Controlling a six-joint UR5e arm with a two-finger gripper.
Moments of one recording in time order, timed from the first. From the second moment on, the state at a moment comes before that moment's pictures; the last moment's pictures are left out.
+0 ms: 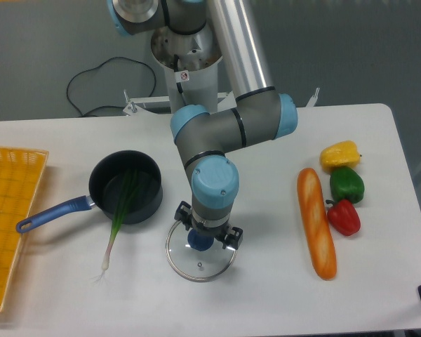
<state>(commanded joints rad) 2.36 -2.10 -1.55 -1.11 1.51 0.77</state>
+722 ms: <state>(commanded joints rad) 2.35 -2.12 -1.57 -1.04 1.51 0.77</state>
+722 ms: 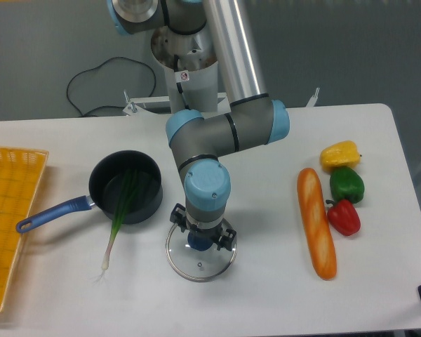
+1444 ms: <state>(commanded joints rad) 2.35 -2.13 -1.58 -1.03 1.51 0.77</state>
